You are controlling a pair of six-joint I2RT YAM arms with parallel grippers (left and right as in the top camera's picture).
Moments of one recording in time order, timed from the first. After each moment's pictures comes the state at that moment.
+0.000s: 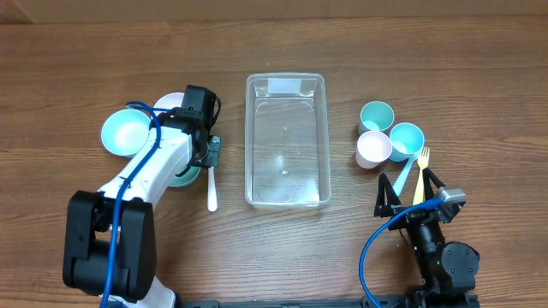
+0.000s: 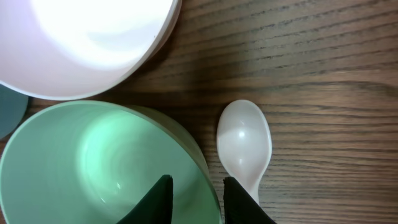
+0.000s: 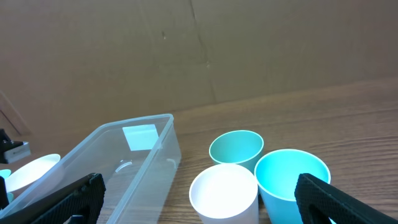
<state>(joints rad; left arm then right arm) -0.22 1.77 1.14 -0.74 -0.17 -0.12 0.03 0.01 0.02 -0.02 -0.16 0.26</state>
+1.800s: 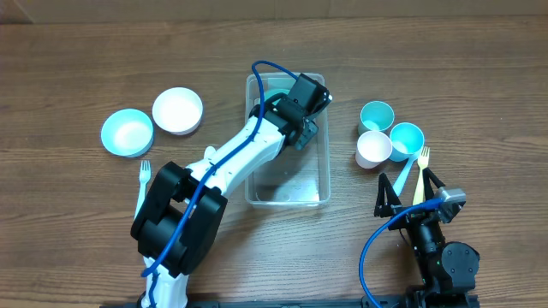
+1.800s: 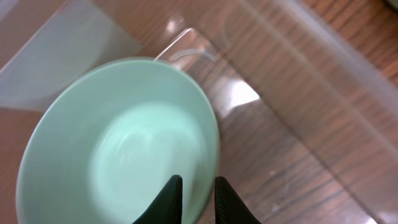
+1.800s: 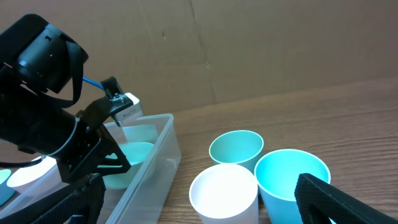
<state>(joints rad) -0.63 2.03 1.51 -0.52 -0.16 0.16 0.03 0.01 0.02 -0.02 -0.16 0.26</state>
